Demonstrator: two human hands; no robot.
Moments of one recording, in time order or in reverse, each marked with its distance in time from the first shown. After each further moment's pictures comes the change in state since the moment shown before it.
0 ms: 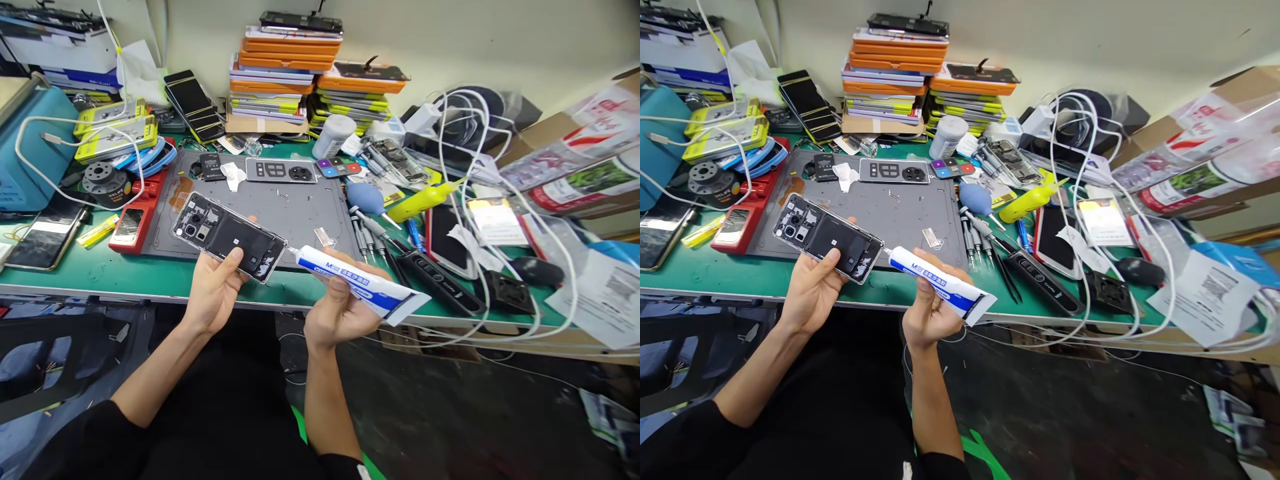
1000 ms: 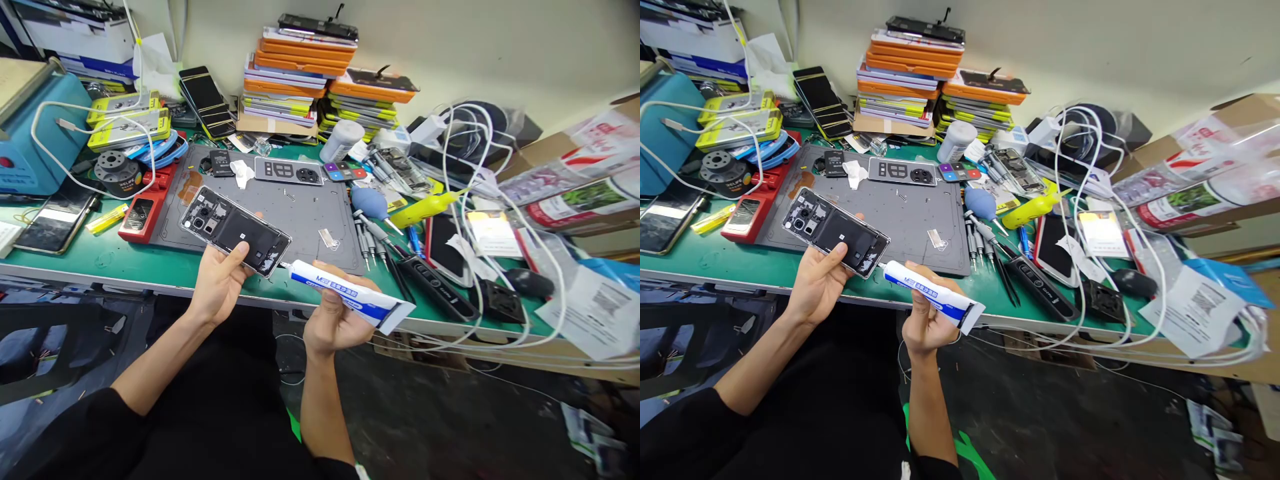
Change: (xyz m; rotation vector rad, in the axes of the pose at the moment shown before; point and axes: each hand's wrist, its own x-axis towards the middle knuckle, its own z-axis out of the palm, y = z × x) left_hand -0.001 -0.005 -0.004 -0.088 0.002 0.015; right_hand -0.016 -0.008 -0.013 0.074 -0.030 0.110
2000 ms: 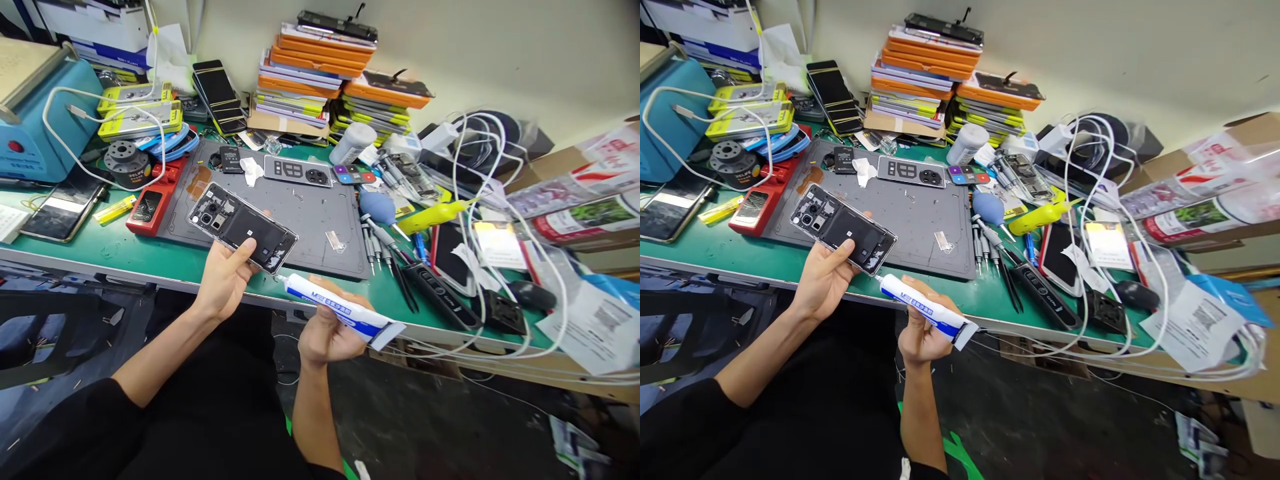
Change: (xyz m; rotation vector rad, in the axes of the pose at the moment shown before) left_hand -0.001 0.001 0.003 -0.016 0.002 -0.004; right_hand -0.019 -0.003 -0.007 -0.043 -0.052 -0.072
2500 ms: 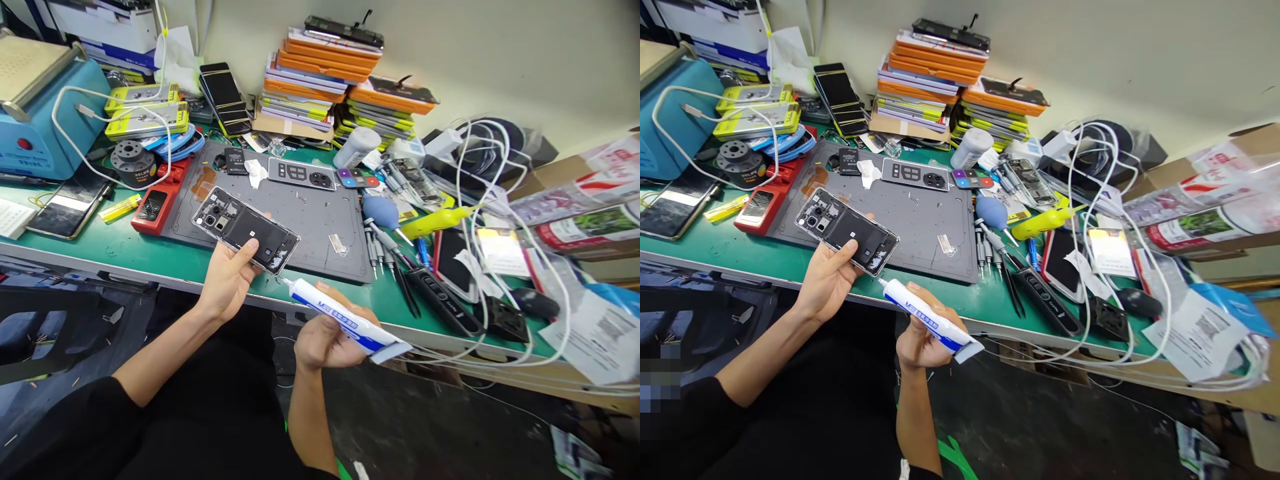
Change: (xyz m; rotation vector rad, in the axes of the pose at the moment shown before) left_hand 0.000 -0.001 0.000 -0.024 0.009 -0.007; right_hand -0.008 0.004 0.007 0.012 0.122 -0.052
